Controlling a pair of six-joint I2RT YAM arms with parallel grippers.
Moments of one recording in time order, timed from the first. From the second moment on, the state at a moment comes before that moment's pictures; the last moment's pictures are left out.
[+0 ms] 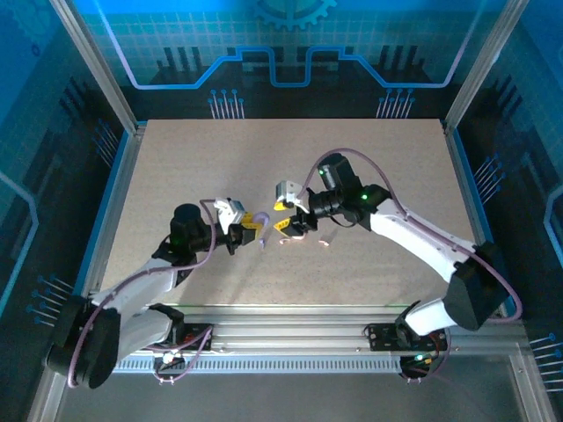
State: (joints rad) left arm -0.29 1.12 0.38 0.47 0.75 0.03; right arm 0.64 1.47 1.18 -0.40 -0.72 -0.57
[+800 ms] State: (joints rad) left arm -0.20 1.51 0.37 1.25 1.02 -0.26; right arm 0.61 1.78 1.47 -0.45 -0.85 -0.66
